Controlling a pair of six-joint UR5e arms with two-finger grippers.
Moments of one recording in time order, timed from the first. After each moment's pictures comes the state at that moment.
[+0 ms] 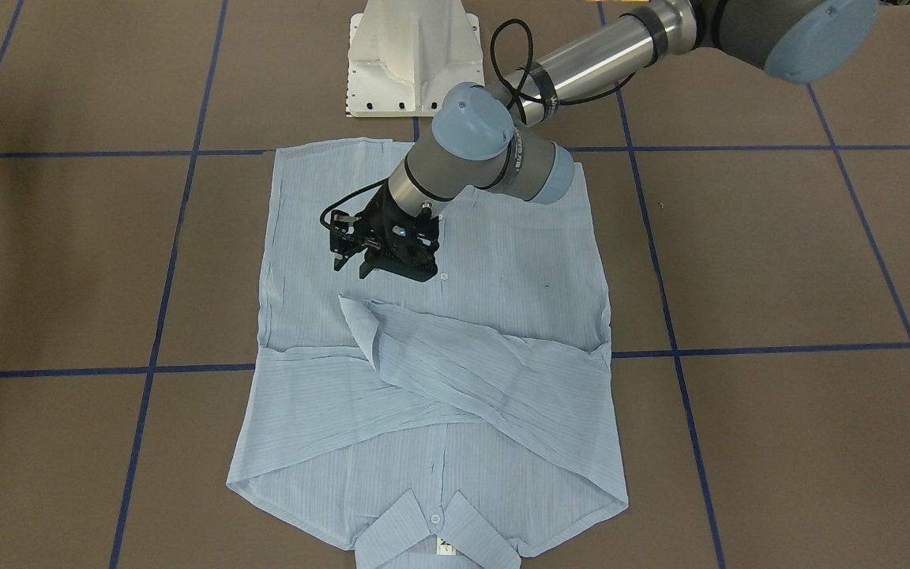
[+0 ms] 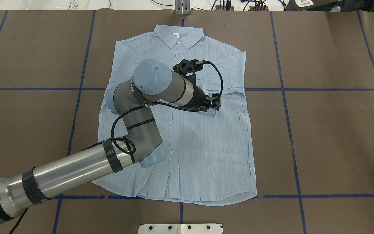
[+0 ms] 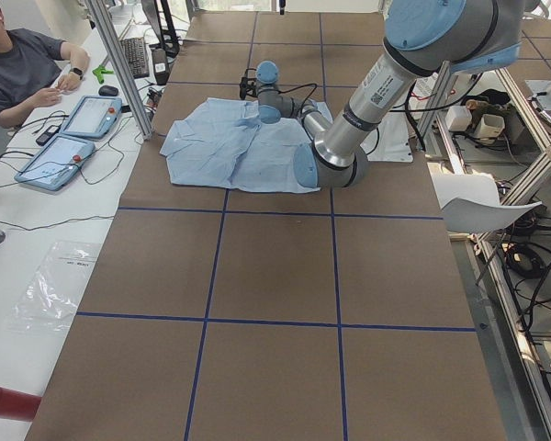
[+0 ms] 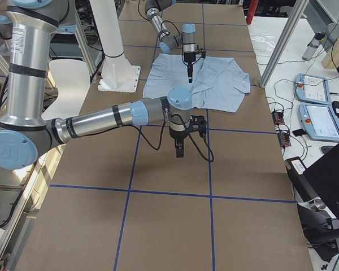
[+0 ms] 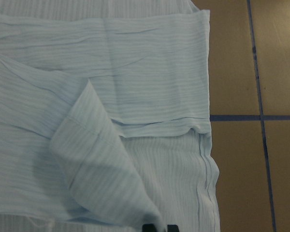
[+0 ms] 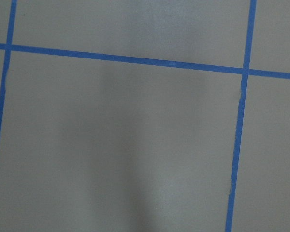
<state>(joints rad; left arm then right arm) -0.53 -2.49 -1.21 -2.37 -1.98 -1.35 1.38 -1.74 2.03 -1.63 2.34 0.21</state>
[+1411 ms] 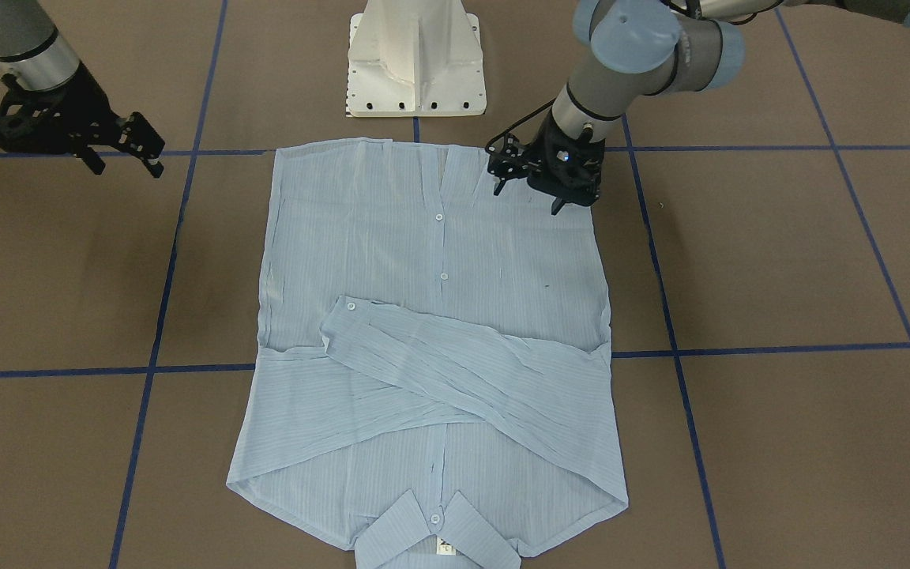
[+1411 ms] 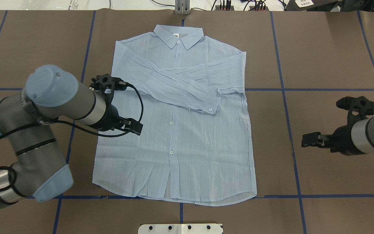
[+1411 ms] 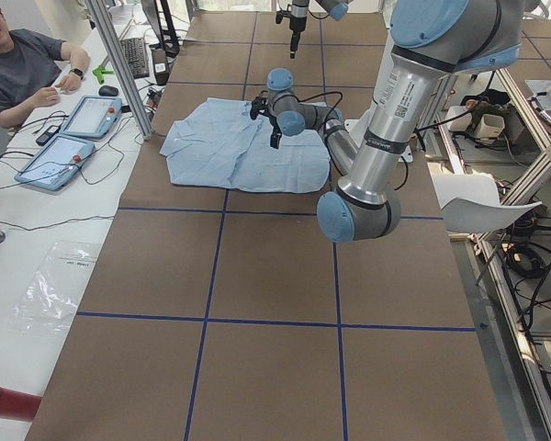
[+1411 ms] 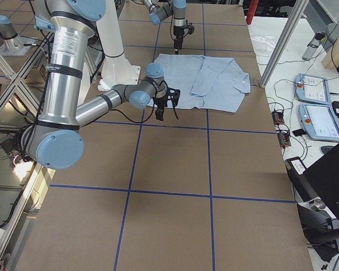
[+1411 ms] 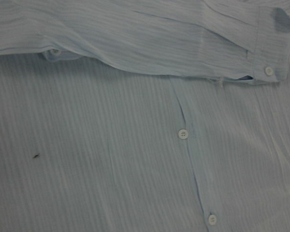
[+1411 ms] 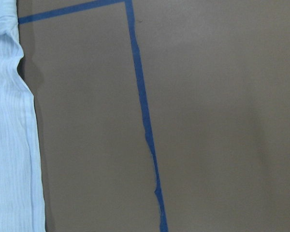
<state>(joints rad) -0.59 -1.92 -1.94 -1.81 -2.02 -1.00 0.57 -1.77 2.19 -1.19 1.87 1.37</state>
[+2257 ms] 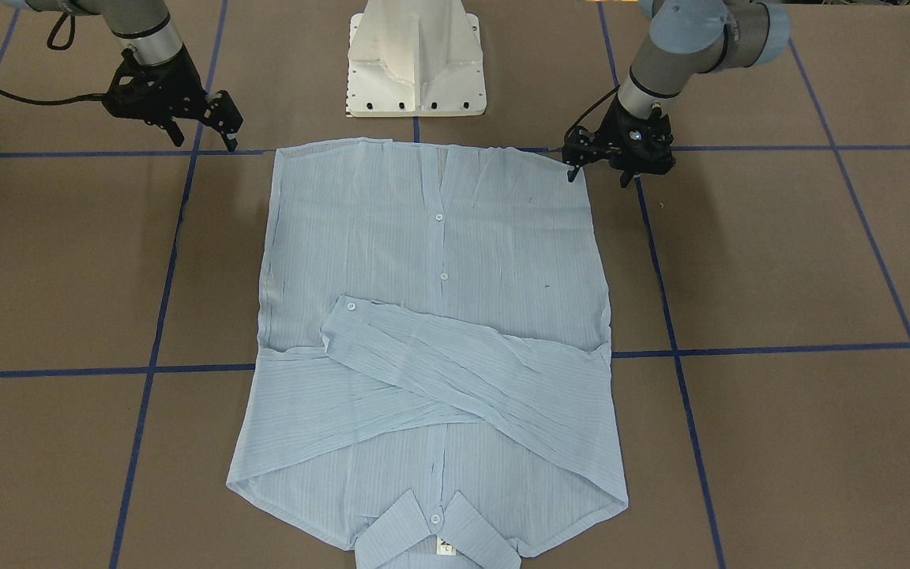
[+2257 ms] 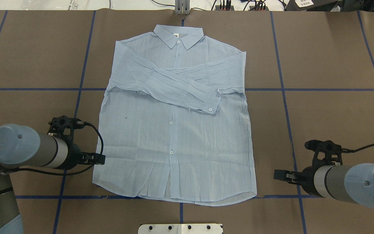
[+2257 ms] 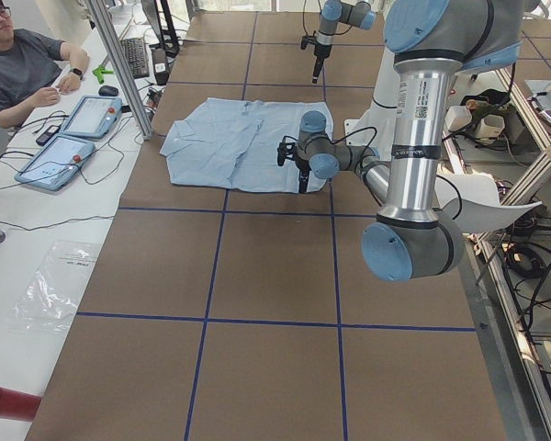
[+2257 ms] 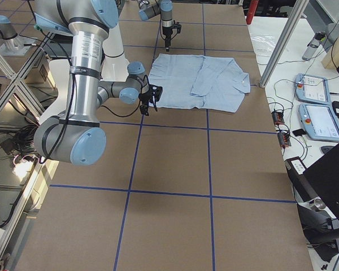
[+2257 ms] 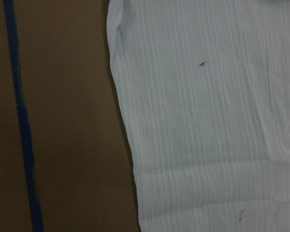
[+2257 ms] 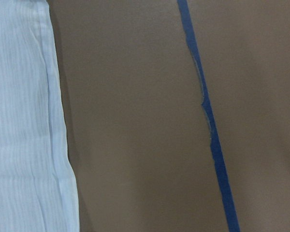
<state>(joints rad) -0.43 -1.64 -2.00 -1.95 -1.84 -1.26 0.27 -1.76 2.21 -1.18 1.63 1.60</state>
